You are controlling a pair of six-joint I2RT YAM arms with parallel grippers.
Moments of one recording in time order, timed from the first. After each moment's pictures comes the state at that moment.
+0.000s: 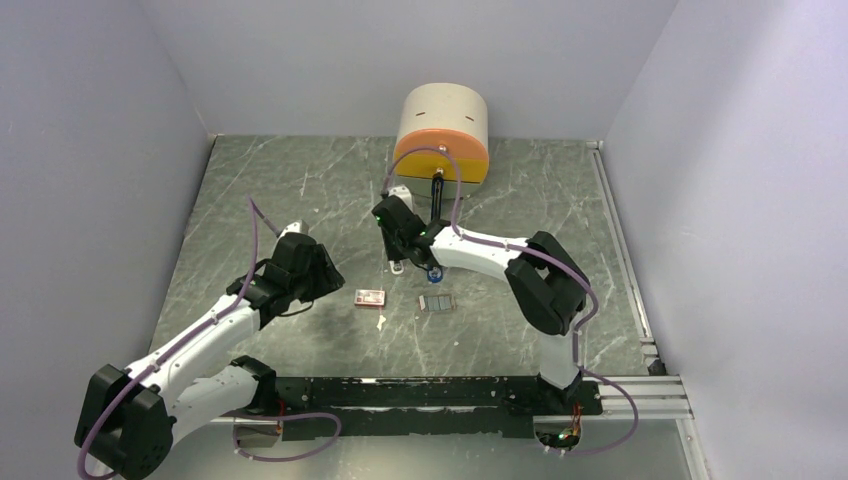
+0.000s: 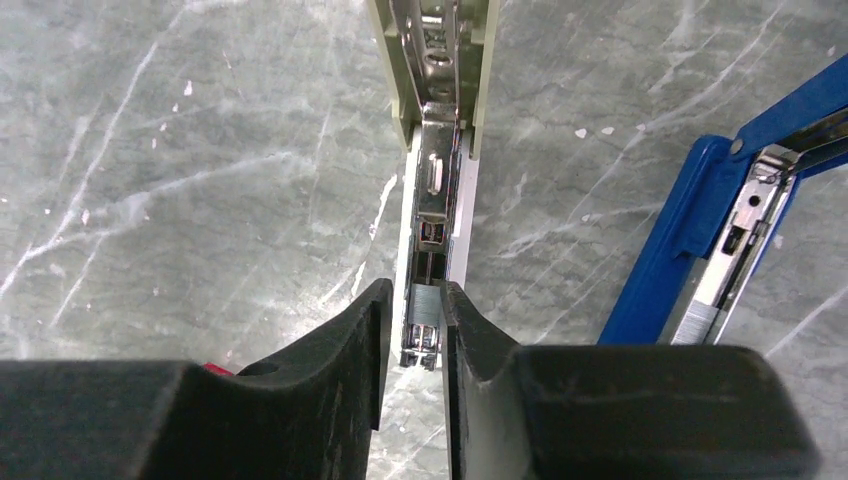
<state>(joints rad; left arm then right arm) -0.48 0.98 0.55 -0.39 -0.12 -0.80 0.87 1.93 1.33 -0.25 0.28 0.44</state>
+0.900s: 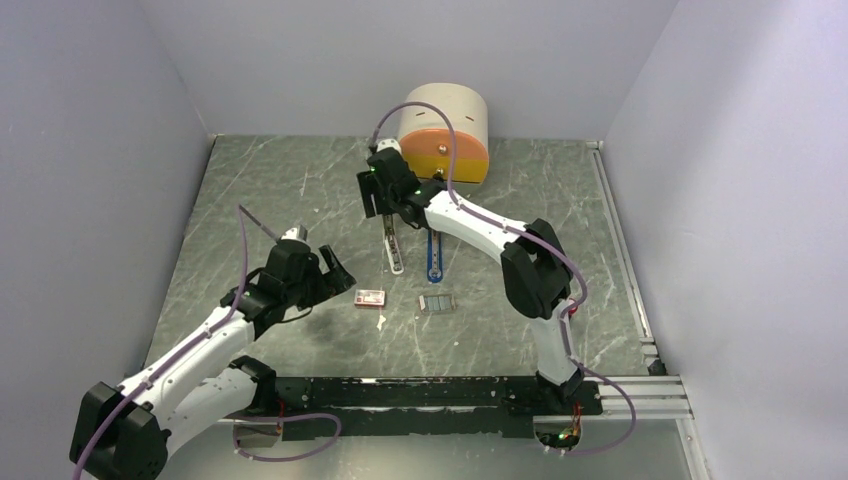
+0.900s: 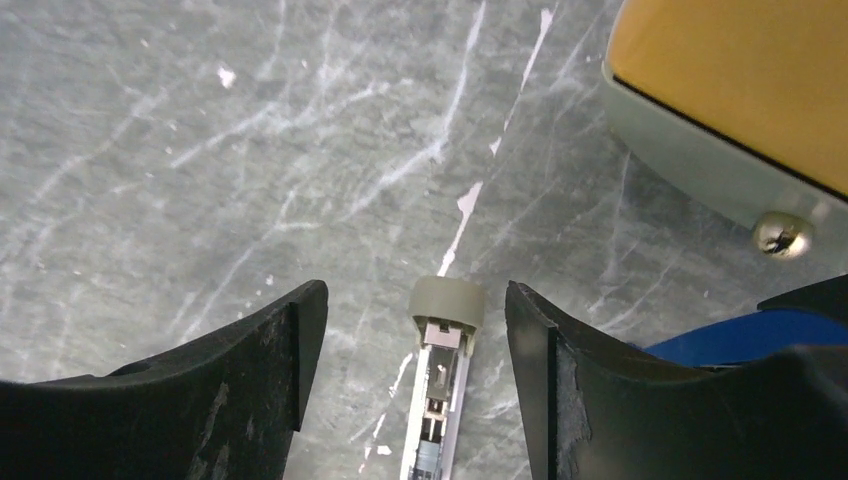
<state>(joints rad) -0.48 0.89 0.50 -0.36 -0.03 -0.85 0.78 2.05 1.72 -0.33 0.24 0.30</state>
